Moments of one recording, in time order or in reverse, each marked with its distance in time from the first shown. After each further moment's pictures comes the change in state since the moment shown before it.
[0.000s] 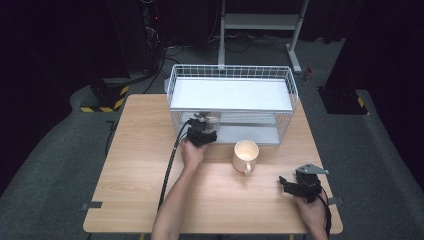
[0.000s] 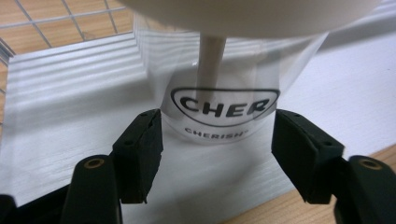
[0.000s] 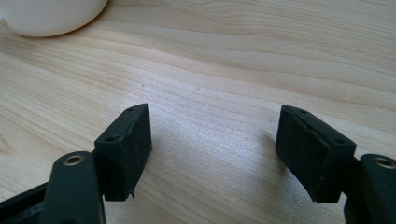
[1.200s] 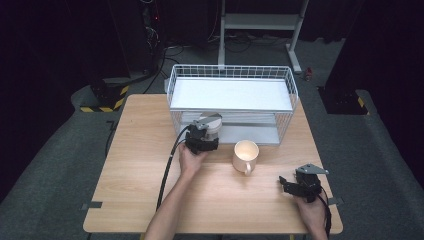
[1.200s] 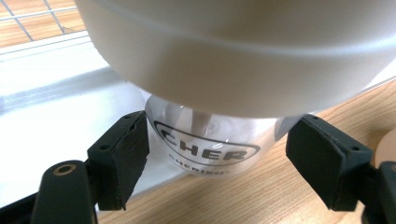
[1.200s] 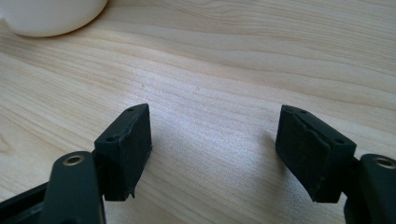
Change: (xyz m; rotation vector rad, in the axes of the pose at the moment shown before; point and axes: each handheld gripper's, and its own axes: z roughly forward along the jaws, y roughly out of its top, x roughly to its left) left arm -0.011 -0.017 -0.028 -0.046 -0.057 0.050; right arm 0.000 0.000 0.000 0.001 0.000 -0.002
